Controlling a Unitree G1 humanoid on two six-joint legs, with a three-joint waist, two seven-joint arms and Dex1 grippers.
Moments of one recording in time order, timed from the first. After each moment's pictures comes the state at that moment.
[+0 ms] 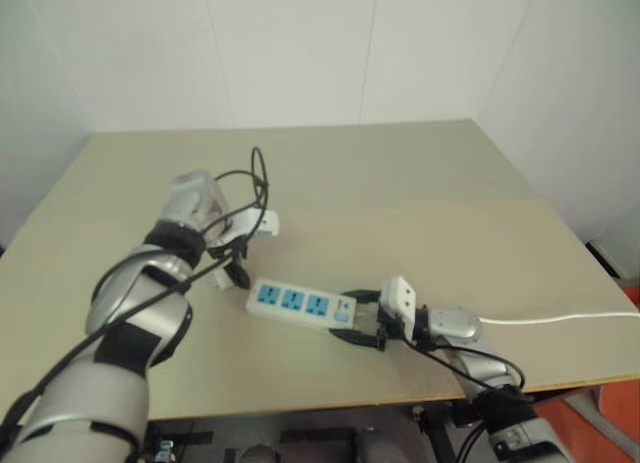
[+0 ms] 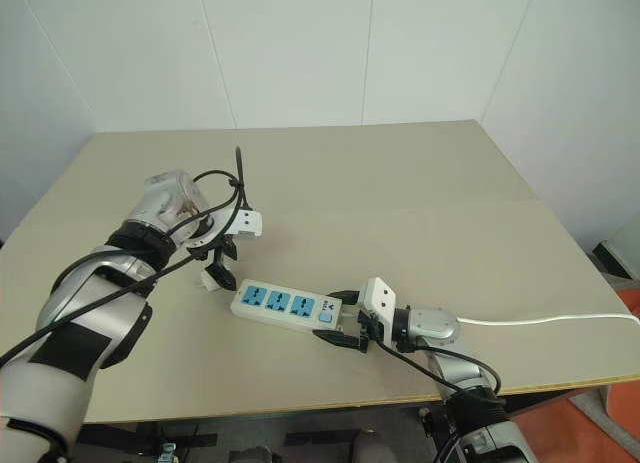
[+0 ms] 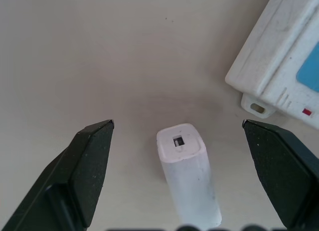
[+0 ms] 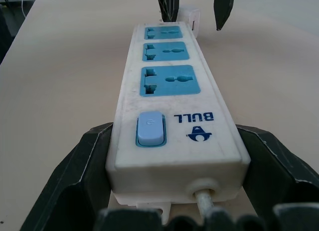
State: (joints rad) left arm -1.25 0.51 -0.57 0.95 0.49 0.40 -1.55; right arm -0.35 -0.37 0.19 0.26 0.21 -0.13 1.10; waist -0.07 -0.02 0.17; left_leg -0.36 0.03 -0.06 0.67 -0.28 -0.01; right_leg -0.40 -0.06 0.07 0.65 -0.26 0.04
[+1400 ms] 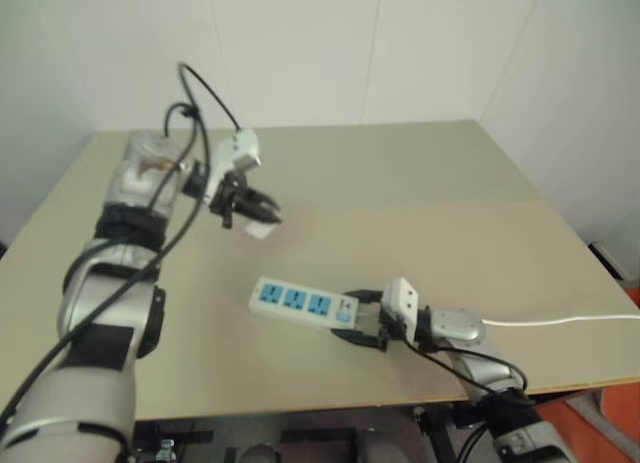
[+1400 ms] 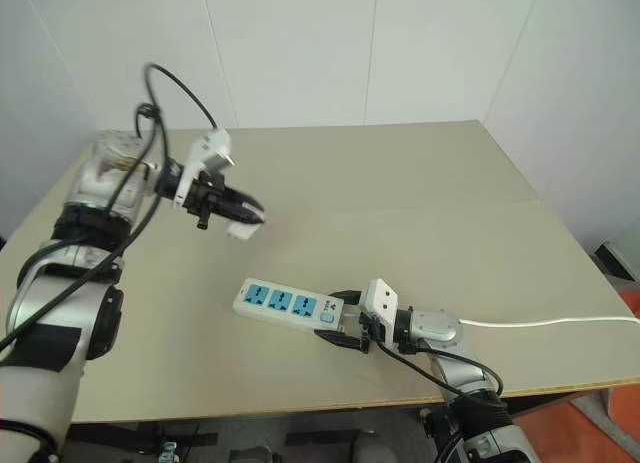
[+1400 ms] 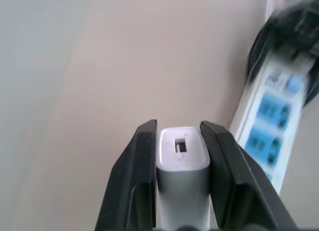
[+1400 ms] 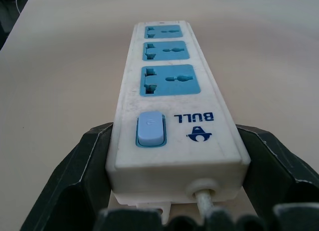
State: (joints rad) left arm -1.18 0.56 -0.03 0.70 -0.06 0.34 -1.58; right arm -0.33 -0.40 0.20 0.23 0.21 -0.13 1.08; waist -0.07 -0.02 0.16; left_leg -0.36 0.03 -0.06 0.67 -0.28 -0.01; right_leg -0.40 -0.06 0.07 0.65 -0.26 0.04
